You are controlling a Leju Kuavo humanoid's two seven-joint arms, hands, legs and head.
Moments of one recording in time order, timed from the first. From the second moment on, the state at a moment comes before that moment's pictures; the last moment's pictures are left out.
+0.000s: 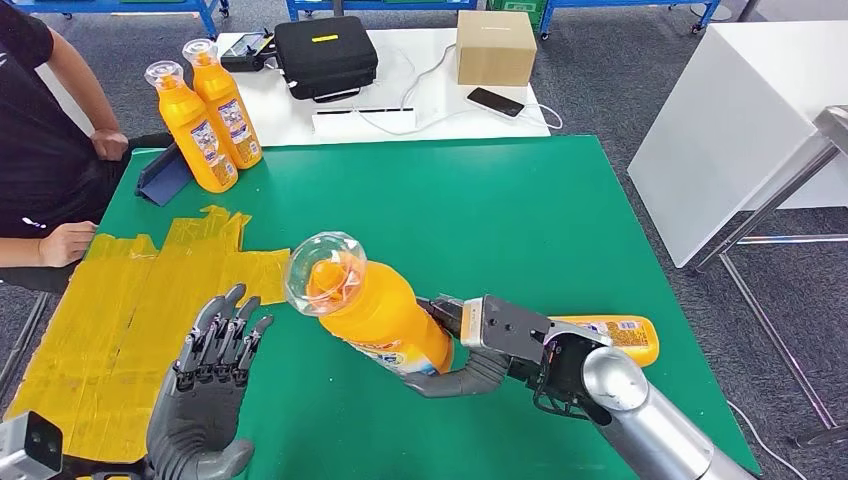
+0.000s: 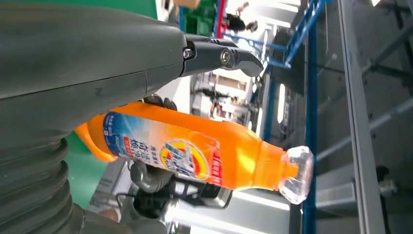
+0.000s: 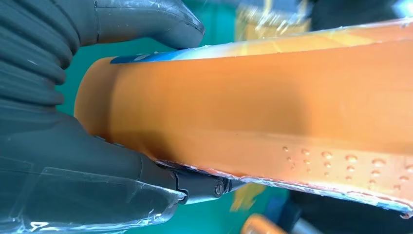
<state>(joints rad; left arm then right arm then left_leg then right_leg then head) 0.26 -0.01 -0.25 -1.93 0.56 -0.41 -0.21 -0.35 -0.36 0.72 -1.80 -0.42 0.43 0.14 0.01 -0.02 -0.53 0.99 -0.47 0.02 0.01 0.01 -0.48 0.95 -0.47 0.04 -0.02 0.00</state>
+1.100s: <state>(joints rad) 0.17 -0.01 -0.30 -1.92 0.38 -0.29 -0.19 -0.50 -0.38 0.85 -1.60 -0.45 0.30 0.25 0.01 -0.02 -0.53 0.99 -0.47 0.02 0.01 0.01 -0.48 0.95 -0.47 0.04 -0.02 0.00</state>
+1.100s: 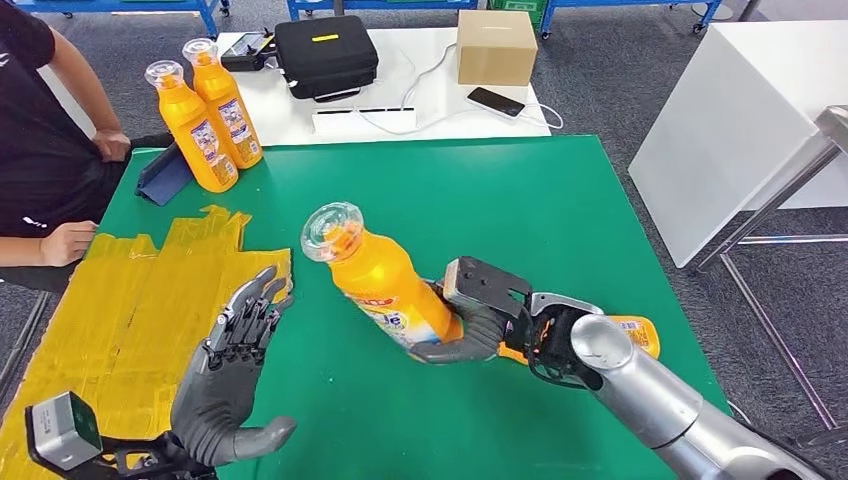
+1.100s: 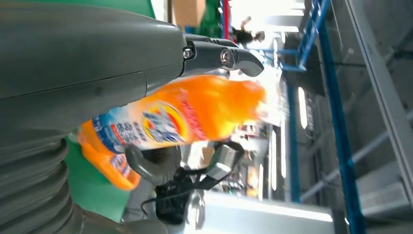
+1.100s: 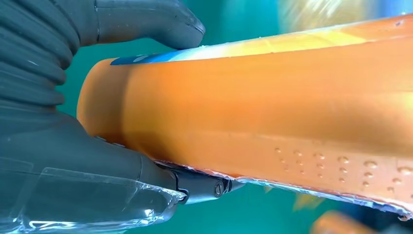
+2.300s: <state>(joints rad) 0.16 -0.08 -0.23 -1.92 0.46 -0.19 -0.09 -0.47 -0.02 0.78 -1.49 0.21 0.13 0.37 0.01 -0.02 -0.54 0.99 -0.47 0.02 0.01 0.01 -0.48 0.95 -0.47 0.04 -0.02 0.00</state>
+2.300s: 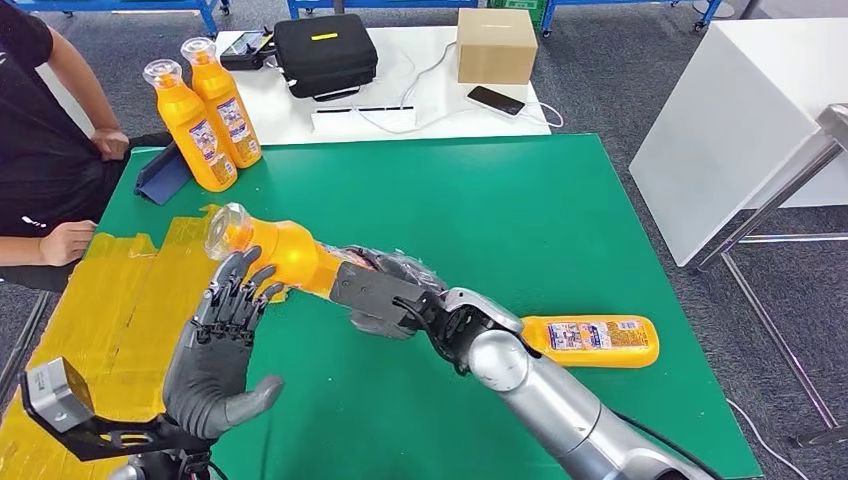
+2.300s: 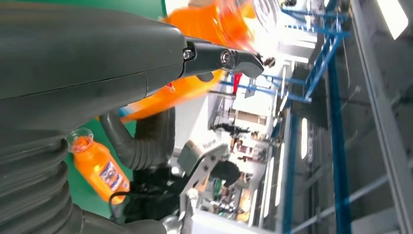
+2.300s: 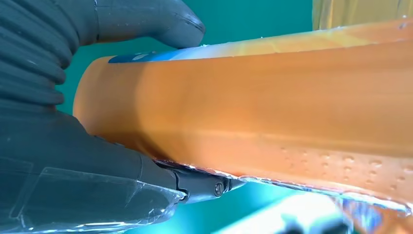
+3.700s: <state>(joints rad) 0.06 -0.22 -0.13 -1.93 0.47 -0.02 0.01 -0.38 0.12 0.63 -1.52 0.55 0.01 0.35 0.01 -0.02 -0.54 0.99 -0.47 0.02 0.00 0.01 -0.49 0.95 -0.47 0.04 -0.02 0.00</state>
